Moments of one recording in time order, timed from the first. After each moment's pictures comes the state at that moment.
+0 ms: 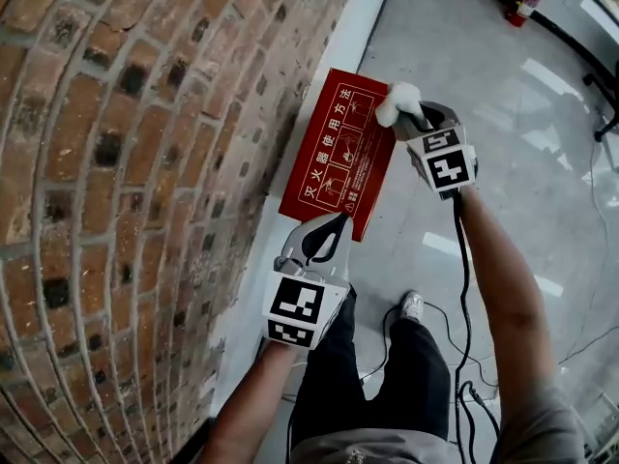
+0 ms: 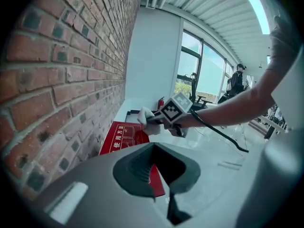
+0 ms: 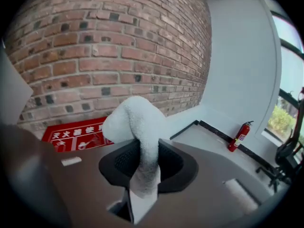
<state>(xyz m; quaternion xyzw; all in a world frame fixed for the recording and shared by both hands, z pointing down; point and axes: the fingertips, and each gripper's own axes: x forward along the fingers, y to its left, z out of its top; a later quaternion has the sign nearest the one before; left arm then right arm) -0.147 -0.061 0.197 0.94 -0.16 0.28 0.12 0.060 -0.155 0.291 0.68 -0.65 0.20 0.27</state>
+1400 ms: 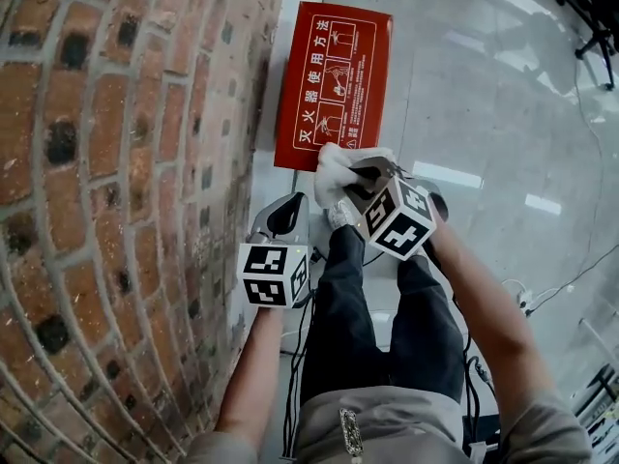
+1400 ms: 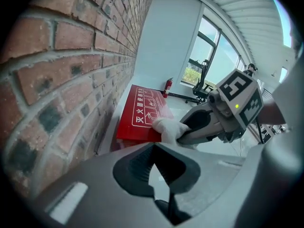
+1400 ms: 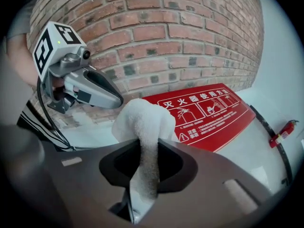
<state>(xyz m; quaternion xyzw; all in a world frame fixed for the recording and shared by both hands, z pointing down) -0.262 -0.070 0.296 0.89 -0.16 0.38 0.21 -0.199 -0.032 0.332 0.45 -0.76 0.30 0.37</state>
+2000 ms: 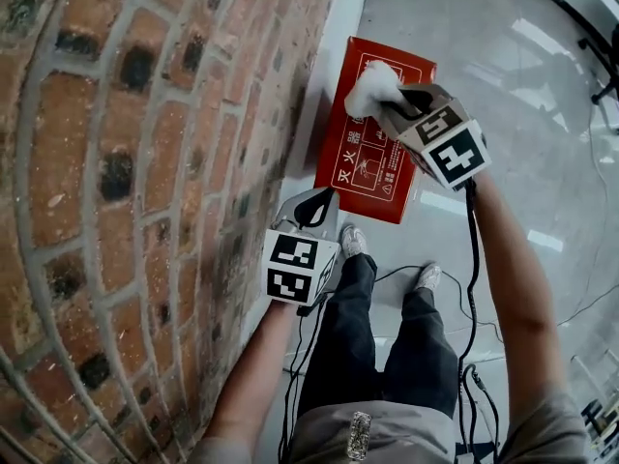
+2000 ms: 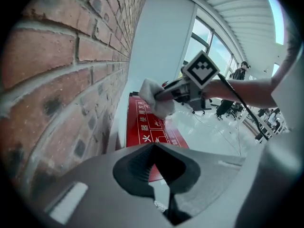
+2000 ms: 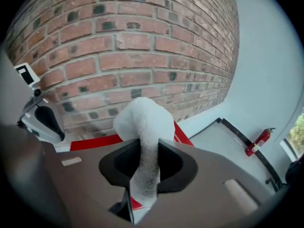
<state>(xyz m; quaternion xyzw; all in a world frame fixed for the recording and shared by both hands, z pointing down) -0.214 -0.135 0.274 0.90 -0.13 0.37 0.19 -0.052 -0.195 0.272 0.57 -0.71 0.25 0.33</state>
